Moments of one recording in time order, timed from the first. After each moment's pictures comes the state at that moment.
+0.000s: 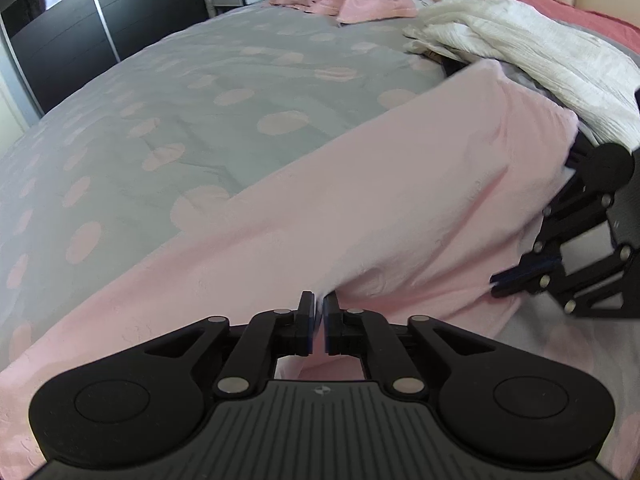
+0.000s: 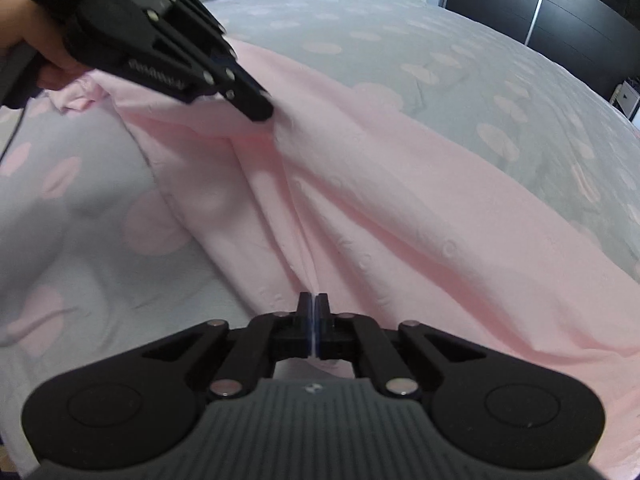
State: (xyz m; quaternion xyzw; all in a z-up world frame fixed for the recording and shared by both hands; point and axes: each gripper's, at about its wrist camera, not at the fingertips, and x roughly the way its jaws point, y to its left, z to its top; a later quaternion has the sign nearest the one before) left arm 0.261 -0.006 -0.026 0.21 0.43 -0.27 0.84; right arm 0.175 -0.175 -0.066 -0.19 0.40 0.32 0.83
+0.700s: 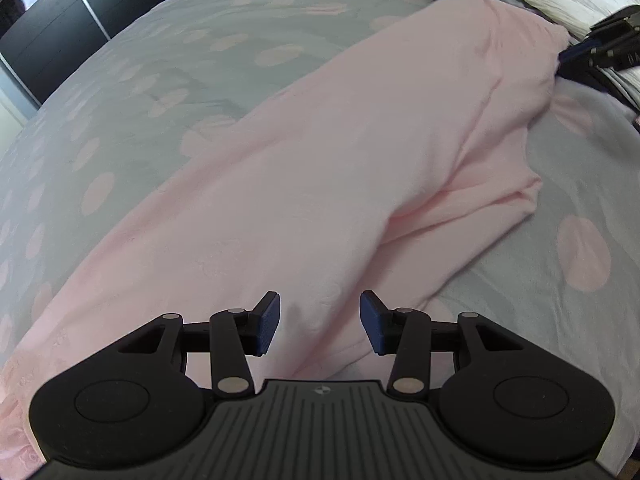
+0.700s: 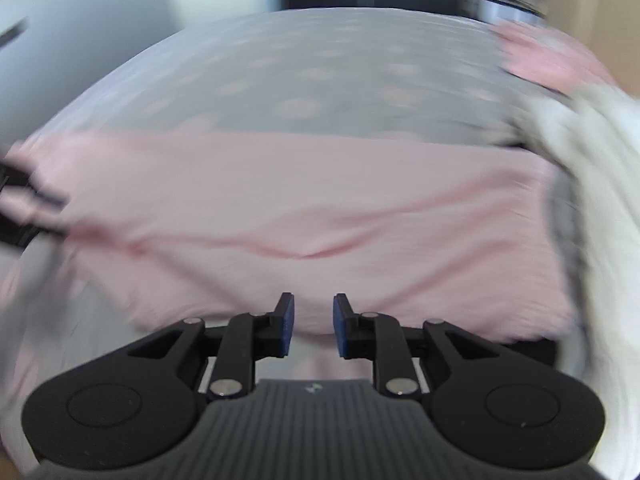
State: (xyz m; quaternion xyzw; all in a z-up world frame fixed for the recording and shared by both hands) left arm 0.236 0.015 -0.037 0.26 0.47 -0.23 0.81; right arm 0.182 -0.360 -0.032 0.04 0.43 0.08 0.90
